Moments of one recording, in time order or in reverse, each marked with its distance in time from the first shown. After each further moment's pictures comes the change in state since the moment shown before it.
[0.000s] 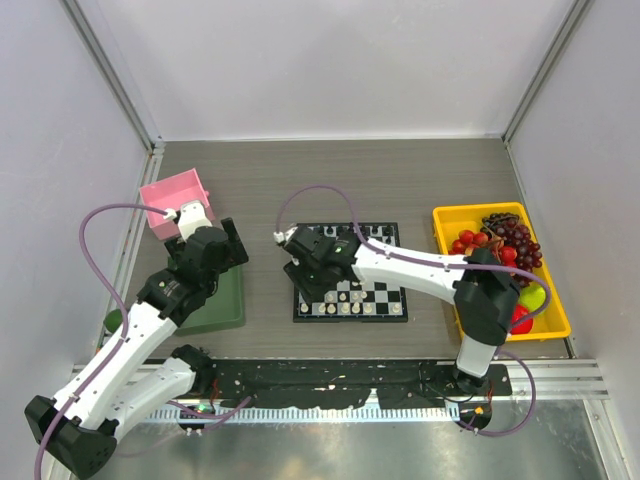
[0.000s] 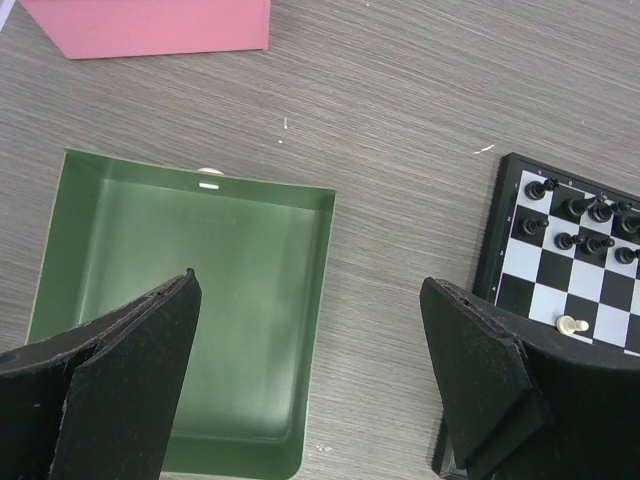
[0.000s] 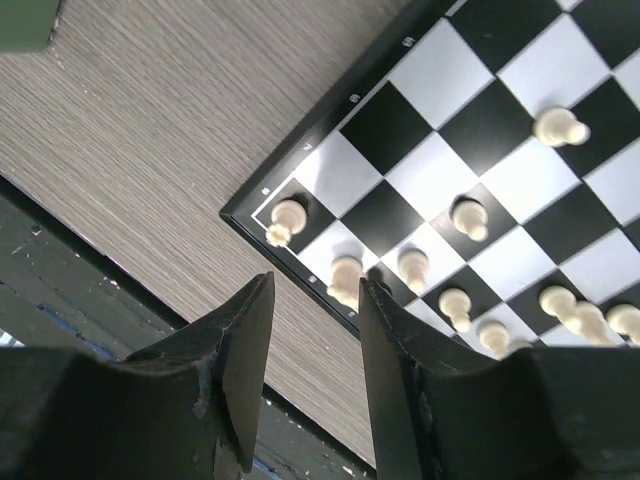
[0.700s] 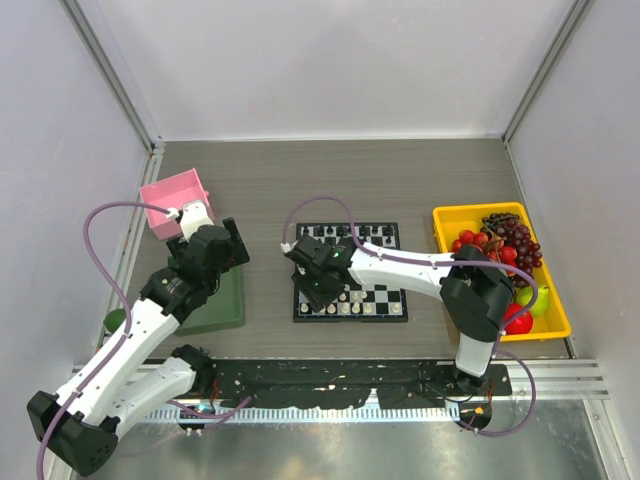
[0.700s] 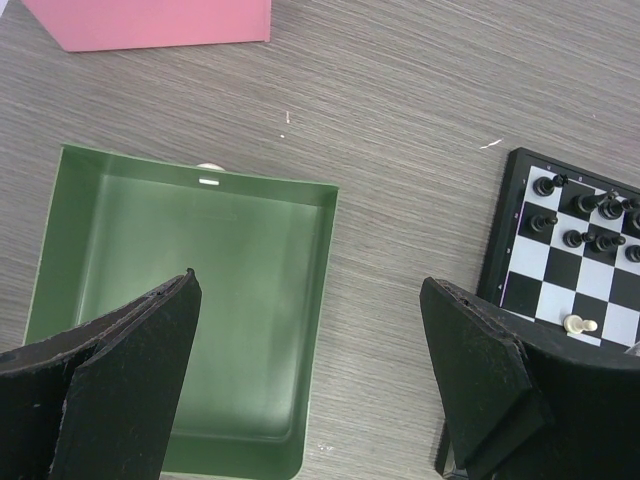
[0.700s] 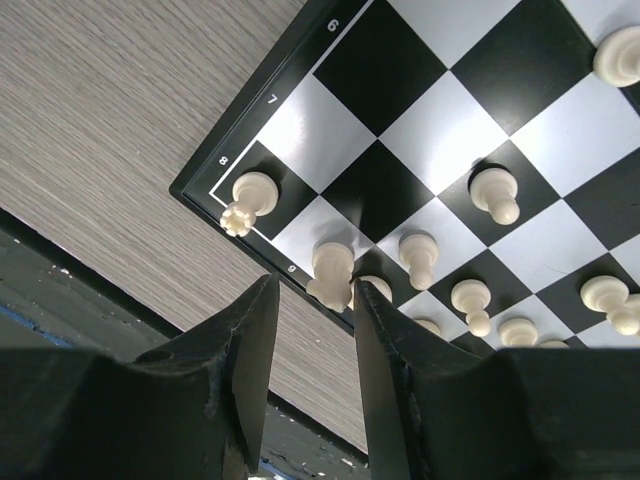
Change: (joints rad) left arm 0.004 0.023 0.000 0.001 0.005 -0.003; right arm -0.019 0.011 -0.087 0.003 -0.031 0.025
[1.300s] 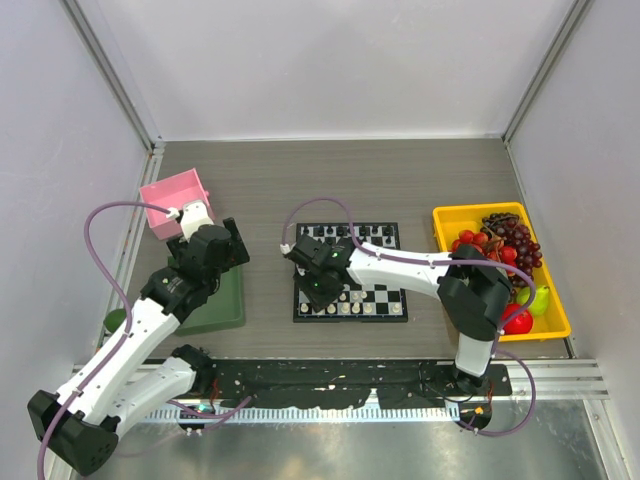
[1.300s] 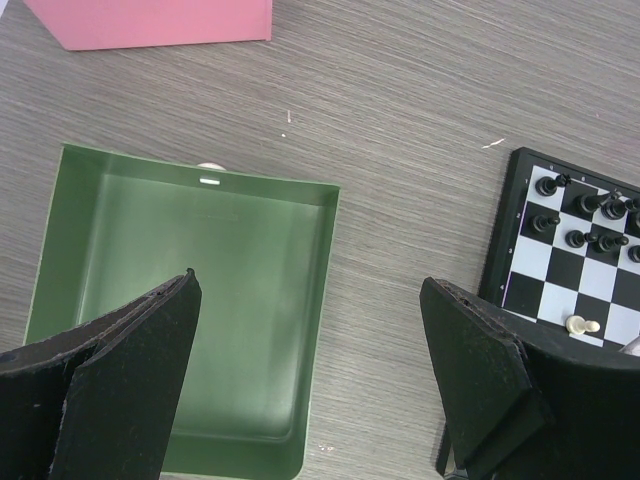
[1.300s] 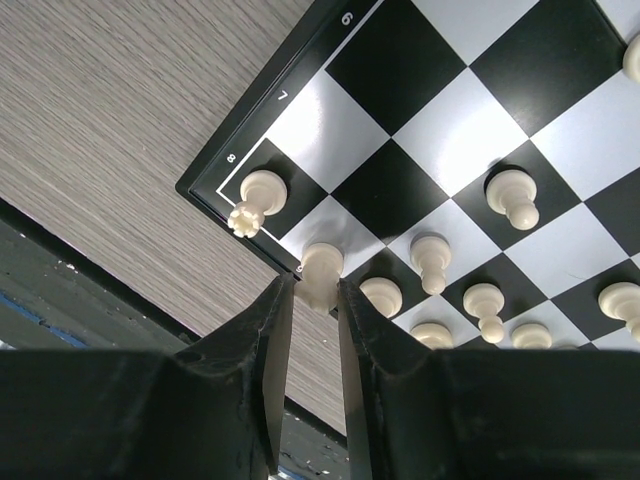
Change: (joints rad) left arm 0.003 0.005 0.000 0.000 0.000 0.000; right arm 0.000 0.013 0.000 0.000 -0.032 0.001
